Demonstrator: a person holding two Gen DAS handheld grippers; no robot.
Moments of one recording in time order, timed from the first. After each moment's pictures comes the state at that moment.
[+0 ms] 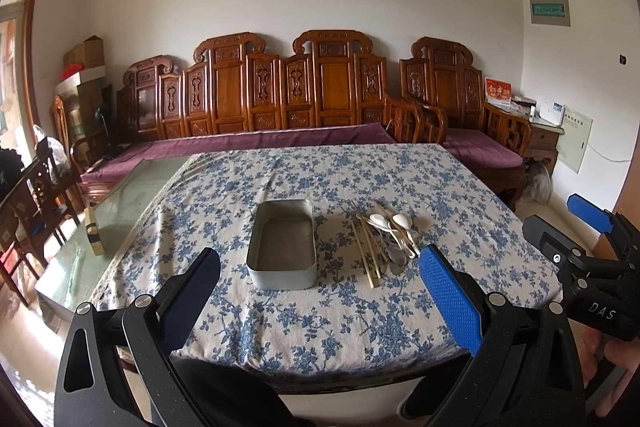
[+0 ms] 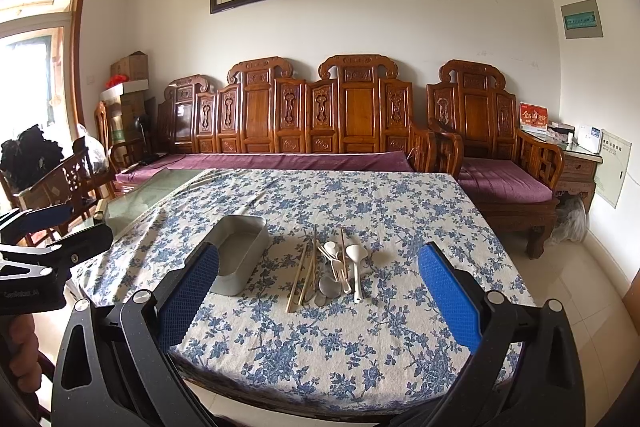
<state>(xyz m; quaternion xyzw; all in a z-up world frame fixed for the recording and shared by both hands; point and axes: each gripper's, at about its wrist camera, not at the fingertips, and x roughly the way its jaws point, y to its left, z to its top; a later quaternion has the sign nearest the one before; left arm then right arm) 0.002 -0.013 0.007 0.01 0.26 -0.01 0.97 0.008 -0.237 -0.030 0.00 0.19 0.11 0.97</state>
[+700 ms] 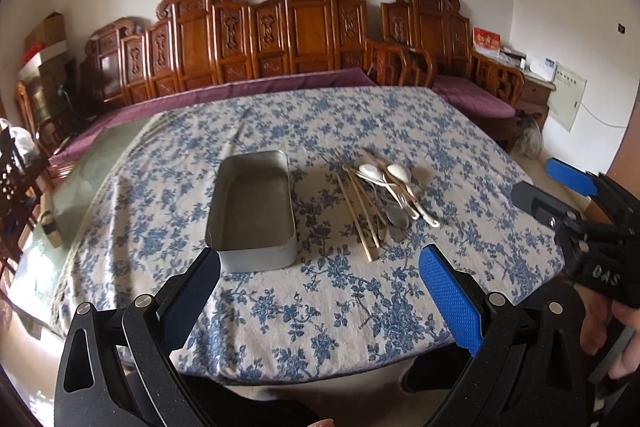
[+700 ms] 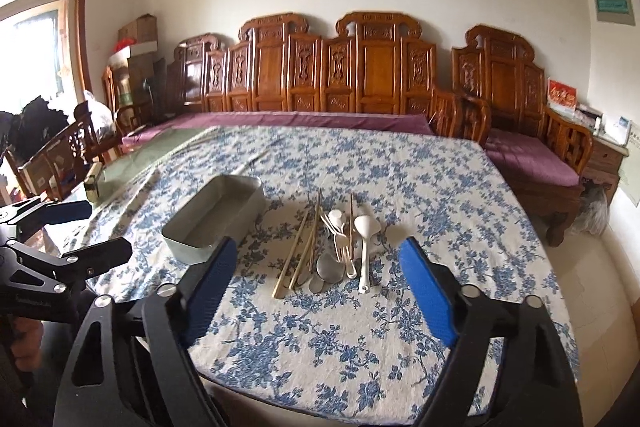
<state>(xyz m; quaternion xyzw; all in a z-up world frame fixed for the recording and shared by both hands) 0.093 -0.012 -0.068 0.03 0.35 -0.06 0.93 0.110 -0.246 -0.091 -0.02 0.27 0.15 0.95</state>
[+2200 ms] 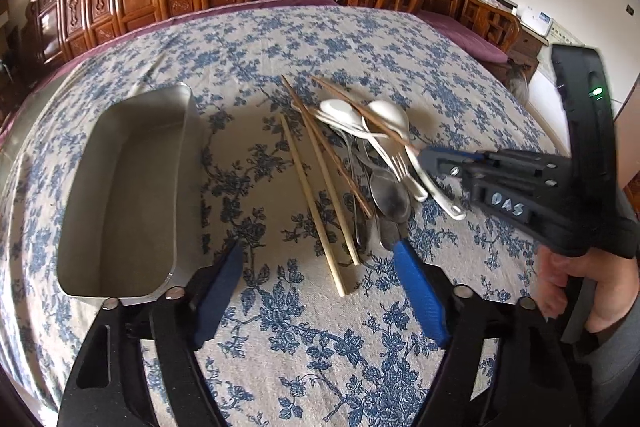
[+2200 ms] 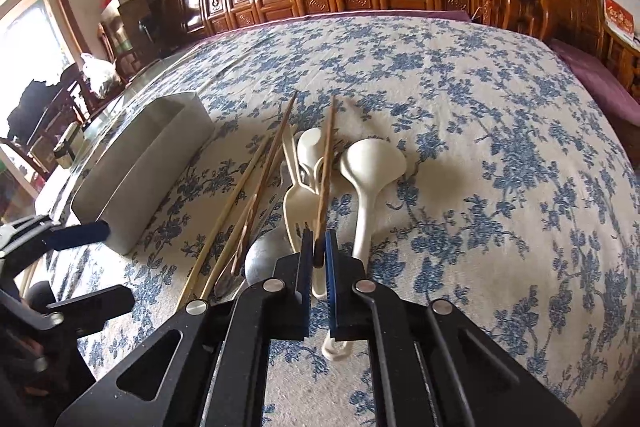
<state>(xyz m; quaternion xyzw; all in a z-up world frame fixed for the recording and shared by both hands) 0.226 -0.062 -0.184 0.02 0.47 -0.12 0.88 0.298 -0.257 -0.237 0.01 0.43 0.21 0.88</state>
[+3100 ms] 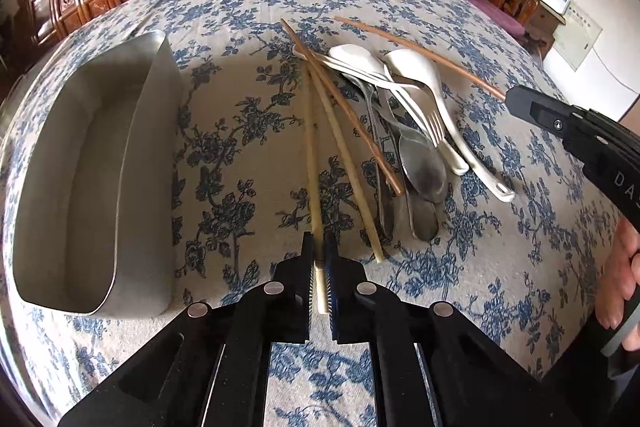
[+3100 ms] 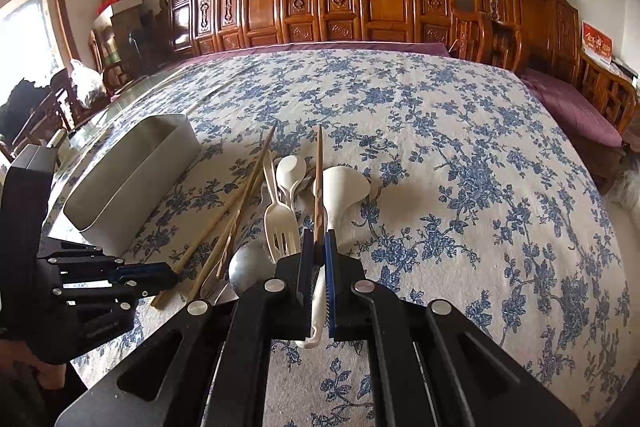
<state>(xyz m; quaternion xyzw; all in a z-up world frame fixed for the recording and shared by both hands) 0.252 -0.064 -0.231 0.03 0.52 -0.11 0.85 0.276 -0.268 -0.214 -0.01 0.38 0.17 0.91</state>
